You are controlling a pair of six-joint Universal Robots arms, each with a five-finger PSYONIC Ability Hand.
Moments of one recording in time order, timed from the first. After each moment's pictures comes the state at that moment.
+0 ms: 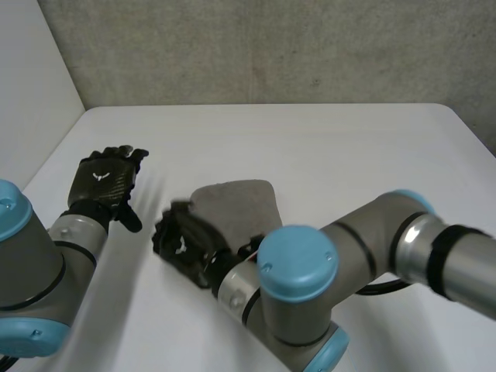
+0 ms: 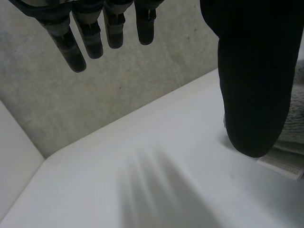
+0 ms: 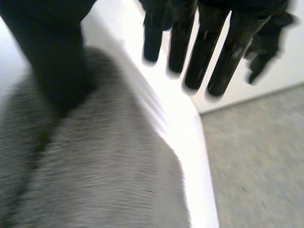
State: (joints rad) left arm 4.39 -1.79 -1.88 3.56 -1.60 3.31; right arm 2.48 -0.86 1.31 -0.32 1.33 2.21; left_hand 0.18 0.18 0.18 0.18 0.03; right_hand 0.32 0.46 0.48 0.48 0.30
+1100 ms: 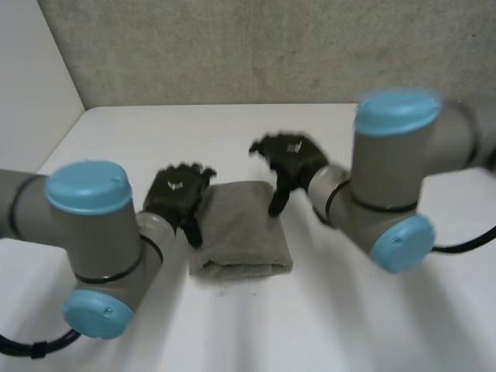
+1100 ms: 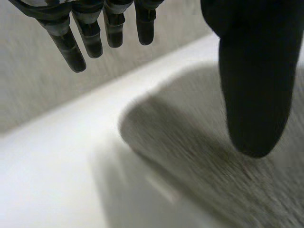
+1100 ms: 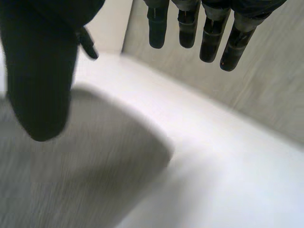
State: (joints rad) left arm 4.15 -2.04 -1.53 3.32 -1.65 3.27; right arm 2.17 -0.93 1.03 0.14 1.42 3.02; left_hand 0.18 0.17 0.17 0.18 0.03; right_hand 0.21 0.22 0.21 0.23 0.05
